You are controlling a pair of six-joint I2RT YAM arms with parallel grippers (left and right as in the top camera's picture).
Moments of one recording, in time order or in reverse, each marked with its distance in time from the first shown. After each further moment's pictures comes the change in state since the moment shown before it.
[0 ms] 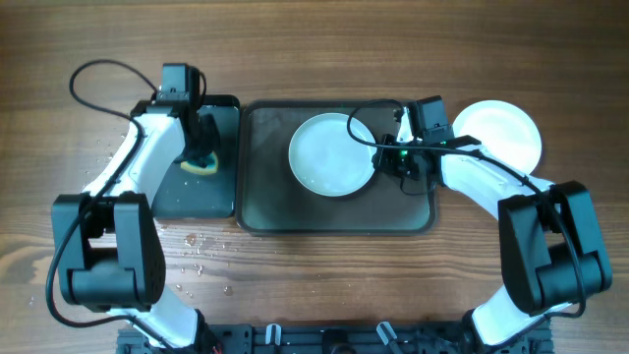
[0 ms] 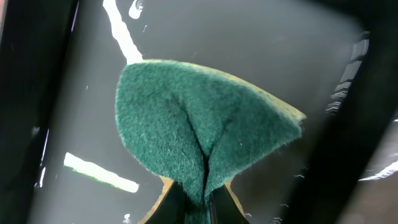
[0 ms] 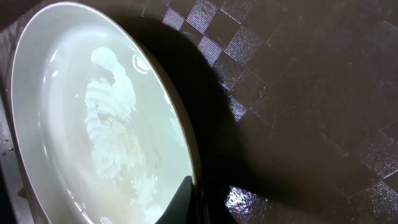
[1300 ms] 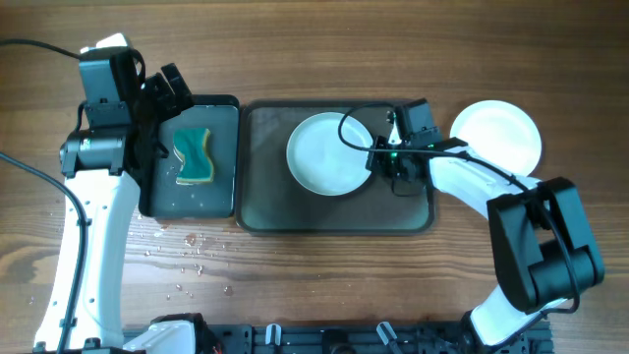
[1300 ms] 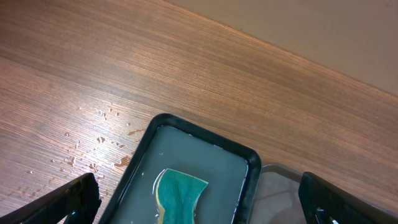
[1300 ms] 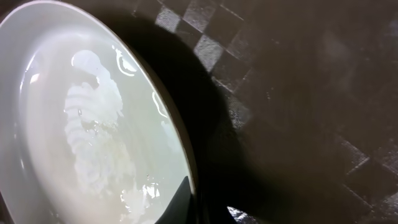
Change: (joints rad) left arm 0.076 -0.444 0.043 0.089 -0.006 0.015; right arm 0.063 0.024 0.000 0.034 0.106 0.065
